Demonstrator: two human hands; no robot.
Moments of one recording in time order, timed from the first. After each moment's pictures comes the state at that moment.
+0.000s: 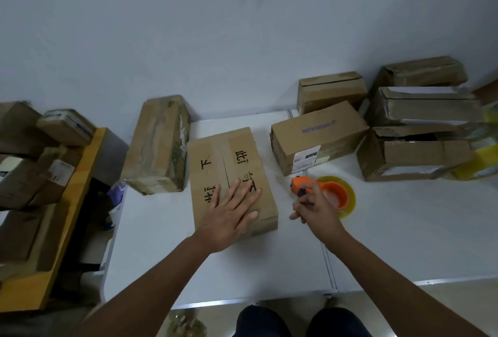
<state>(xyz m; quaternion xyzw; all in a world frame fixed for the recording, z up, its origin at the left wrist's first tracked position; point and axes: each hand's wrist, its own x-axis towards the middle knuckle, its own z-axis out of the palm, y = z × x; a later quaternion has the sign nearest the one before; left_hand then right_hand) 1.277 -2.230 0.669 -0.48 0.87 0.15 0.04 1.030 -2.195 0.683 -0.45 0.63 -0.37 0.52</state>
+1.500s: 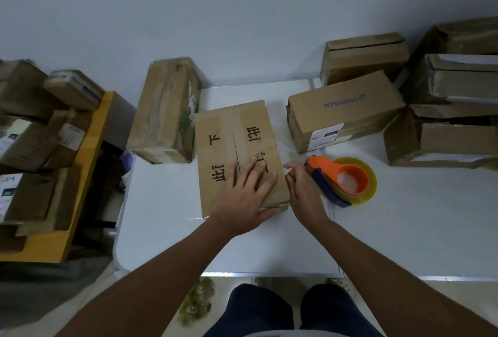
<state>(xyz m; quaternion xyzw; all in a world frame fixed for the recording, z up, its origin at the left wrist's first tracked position) 1.252 -2.227 0.652 -0.45 0.89 0.00 0.05 1.071 -2.223 0.626 -0.58 0.62 -0.35 0.41</state>
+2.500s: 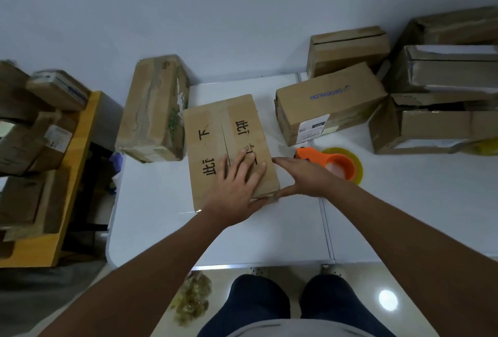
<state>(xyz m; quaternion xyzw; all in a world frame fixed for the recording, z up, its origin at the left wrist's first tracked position) 1.253 -2.227 0.650 -0.45 0.89 -0.02 0.06 1.024 -2.258 0.656 -0.80 0.50 -0.01 0.34</state>
